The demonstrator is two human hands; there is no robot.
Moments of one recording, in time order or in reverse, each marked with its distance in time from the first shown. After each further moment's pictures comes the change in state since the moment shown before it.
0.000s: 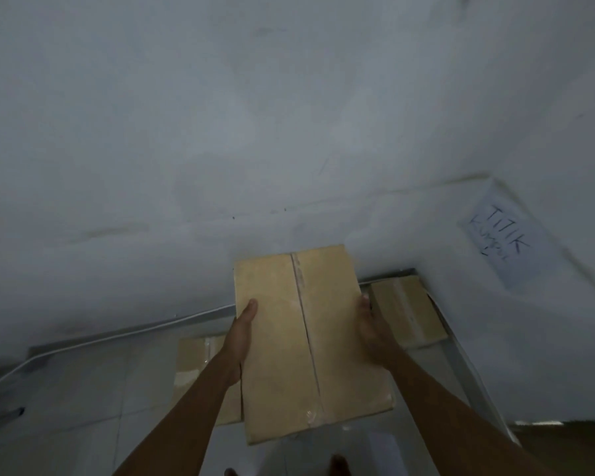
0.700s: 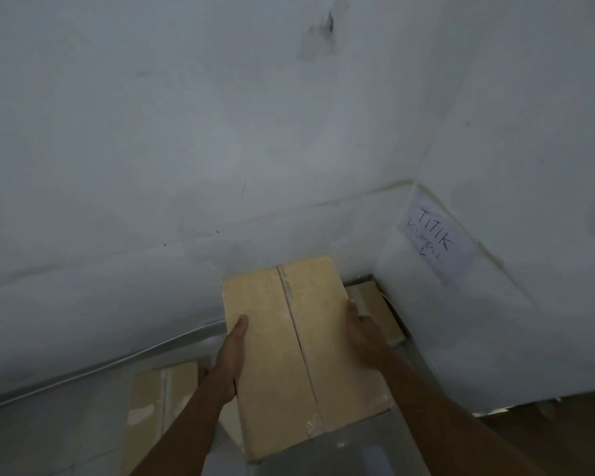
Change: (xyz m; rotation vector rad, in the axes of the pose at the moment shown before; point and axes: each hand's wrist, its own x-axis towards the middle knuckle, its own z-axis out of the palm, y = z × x) left_hand -0.020 -0.036 0.139 -0.001 -0.055 -0.005; right_hand 0.017 0.037 -0.135 -0.079 0.053 0.045
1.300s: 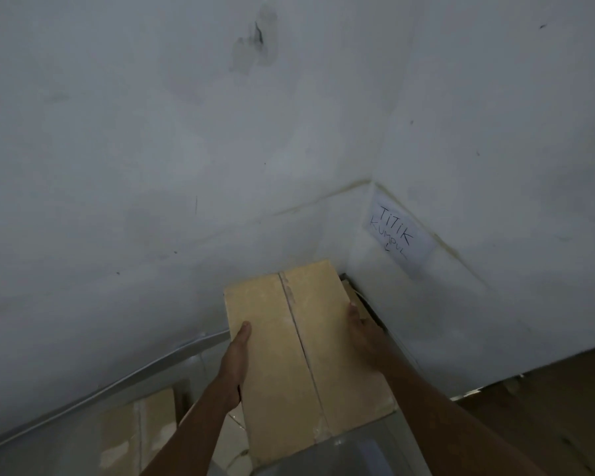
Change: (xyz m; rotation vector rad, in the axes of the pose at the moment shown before) left_hand 0.023 -0.014 0.065 0.101 -0.080 -0.080; right_hand 0.007 0.024 -0.066 0.011 0.062 0.066
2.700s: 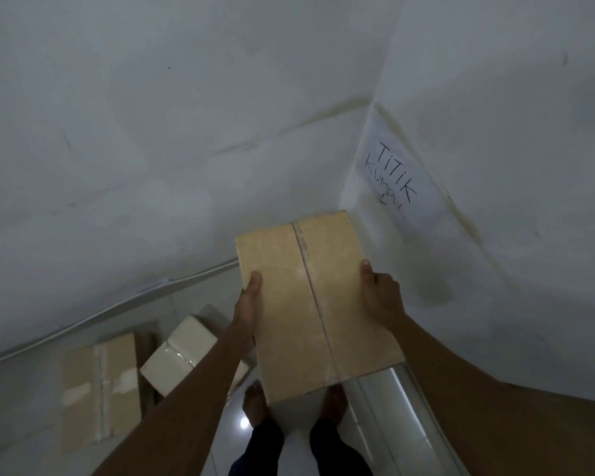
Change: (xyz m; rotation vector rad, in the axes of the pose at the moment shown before) left_hand 0.155 -0.034 0.152 0.044 0.089 -0.041; right_hand 0.221 0.083 -0.061 -0.060 0.085 0.026
